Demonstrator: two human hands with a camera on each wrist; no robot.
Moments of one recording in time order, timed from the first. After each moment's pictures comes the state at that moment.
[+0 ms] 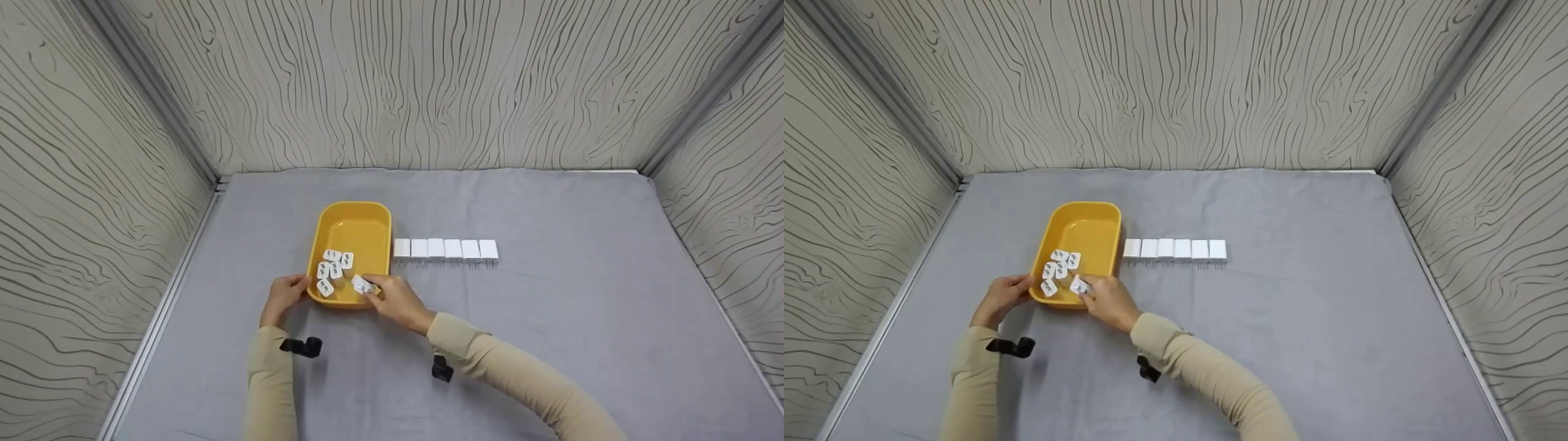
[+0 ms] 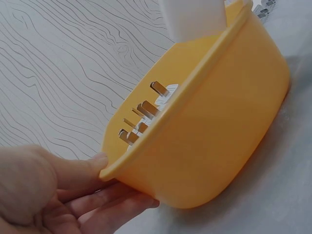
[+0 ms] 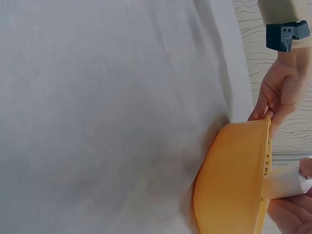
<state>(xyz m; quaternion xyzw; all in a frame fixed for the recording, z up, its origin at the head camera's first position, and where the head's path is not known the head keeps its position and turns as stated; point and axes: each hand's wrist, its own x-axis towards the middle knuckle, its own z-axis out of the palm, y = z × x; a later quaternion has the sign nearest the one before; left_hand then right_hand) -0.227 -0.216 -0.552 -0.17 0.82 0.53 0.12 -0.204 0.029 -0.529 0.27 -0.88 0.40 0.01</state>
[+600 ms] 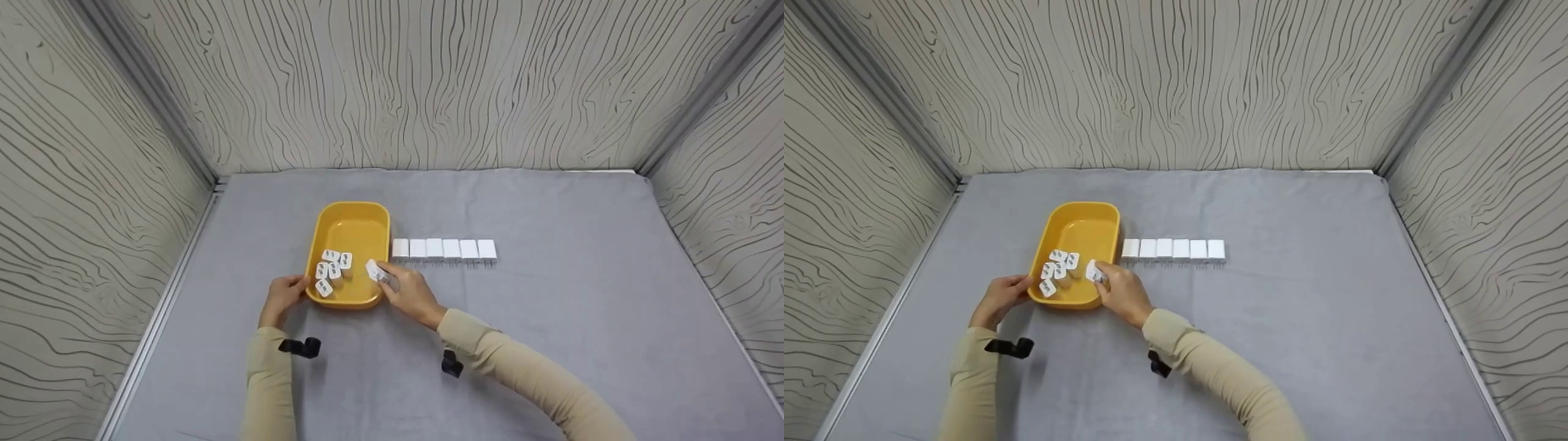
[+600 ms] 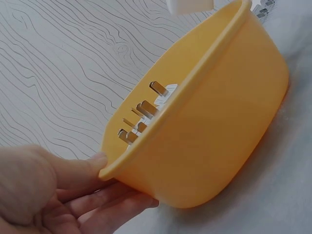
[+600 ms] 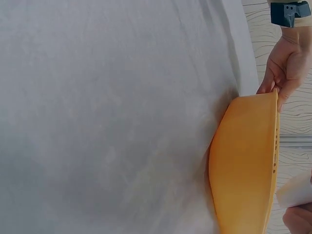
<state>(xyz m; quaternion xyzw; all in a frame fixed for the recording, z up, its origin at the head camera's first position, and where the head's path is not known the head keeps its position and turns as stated) -0.226 -0.215 -0.553 -0.18 0.81 0.54 0.12 -0.213 0.050 -0.533 0.24 -0.88 0.41 0.08</state>
